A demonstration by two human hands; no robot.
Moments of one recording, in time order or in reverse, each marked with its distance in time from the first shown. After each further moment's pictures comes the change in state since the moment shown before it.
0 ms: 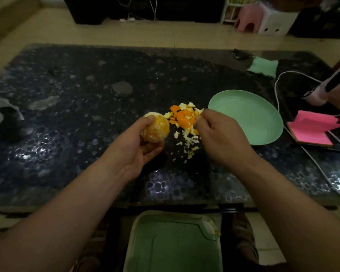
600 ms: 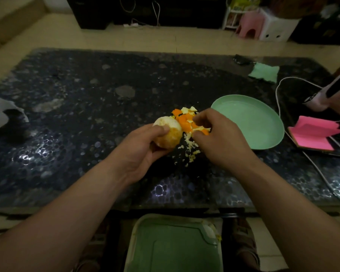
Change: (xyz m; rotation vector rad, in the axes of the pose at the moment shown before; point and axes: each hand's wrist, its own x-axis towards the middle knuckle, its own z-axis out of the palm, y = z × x) left_hand 0.000 -0.001 0.001 0.058 -0.220 0.068; right_hand -0.001 -0.006 -0.003 0.028 -0.017 -0.032
